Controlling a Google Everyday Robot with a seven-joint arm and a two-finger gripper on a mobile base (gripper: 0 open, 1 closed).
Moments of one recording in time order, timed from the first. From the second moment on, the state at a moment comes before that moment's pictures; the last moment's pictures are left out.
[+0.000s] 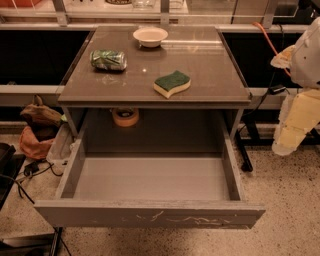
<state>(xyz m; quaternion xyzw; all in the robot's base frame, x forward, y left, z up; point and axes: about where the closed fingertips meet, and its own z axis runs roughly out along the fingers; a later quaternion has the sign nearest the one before) 0.438 -0.217 0.976 -0.60 0.78 -0.03 0.16</state>
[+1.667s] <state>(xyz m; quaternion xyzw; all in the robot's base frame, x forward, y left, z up) 0.615 -0.205 0.891 -0.62 0.76 -0.02 0.22</state>
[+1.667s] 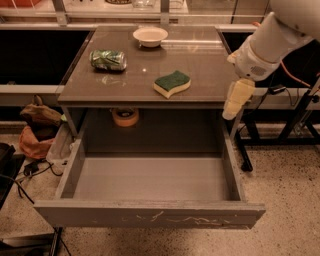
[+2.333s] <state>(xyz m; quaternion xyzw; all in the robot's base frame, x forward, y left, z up) 0.710 -0.176 0.847 -0.62 0.75 0.00 0.22</state>
